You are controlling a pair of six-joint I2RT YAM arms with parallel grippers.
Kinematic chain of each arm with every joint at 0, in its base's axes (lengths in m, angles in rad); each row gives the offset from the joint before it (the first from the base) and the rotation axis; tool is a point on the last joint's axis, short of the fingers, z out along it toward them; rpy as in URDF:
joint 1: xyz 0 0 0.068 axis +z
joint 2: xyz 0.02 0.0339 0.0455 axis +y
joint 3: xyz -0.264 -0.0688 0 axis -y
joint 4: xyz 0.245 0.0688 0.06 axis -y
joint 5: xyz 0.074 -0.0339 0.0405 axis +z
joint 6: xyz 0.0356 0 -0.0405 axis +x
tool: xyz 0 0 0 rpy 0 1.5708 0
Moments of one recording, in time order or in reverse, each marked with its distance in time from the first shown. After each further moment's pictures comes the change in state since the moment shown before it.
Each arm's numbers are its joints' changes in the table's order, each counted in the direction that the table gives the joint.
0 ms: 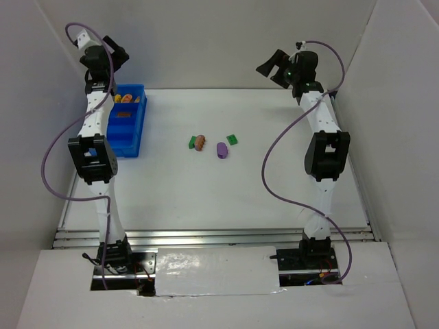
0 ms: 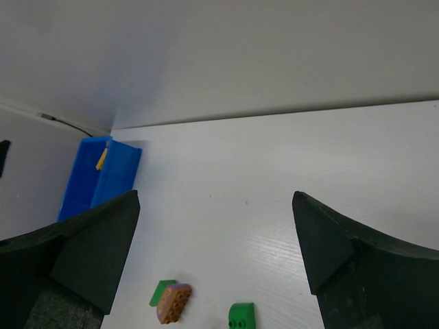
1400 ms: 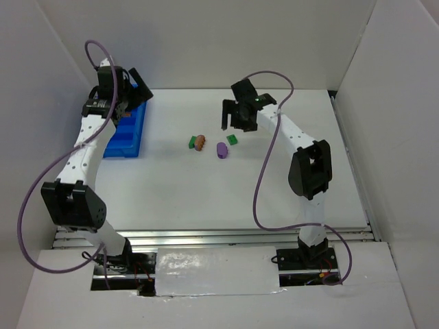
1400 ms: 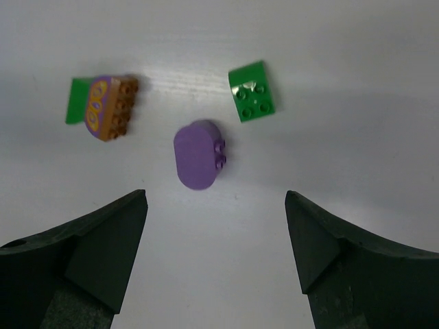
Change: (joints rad) left arm -0.210 -0.706 -0.595 -0.513 -0.014 -0.029; right arm 0.431 -0.215 -0.206 -0.669 -0.531 -0.154
